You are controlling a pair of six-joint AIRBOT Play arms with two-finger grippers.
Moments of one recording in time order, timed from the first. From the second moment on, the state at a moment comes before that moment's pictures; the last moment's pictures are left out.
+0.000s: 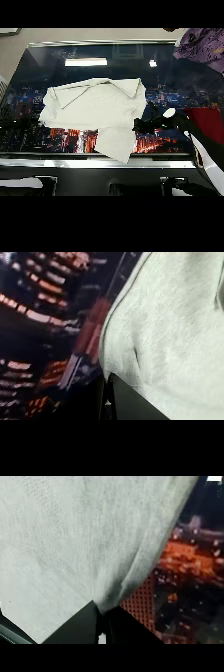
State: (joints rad) left arm 0.73 -1.61 0.99 0.77 -1.13 -0.97; right arm 0.13 -1.41 0.80 -0.78 0.99 1.38
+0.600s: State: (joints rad) left arm 0.56 -1.41 1.50 0.64 -1.12 -1.13; right arm 0.13 -1.32 1.51 -1.01 1.04 1.44
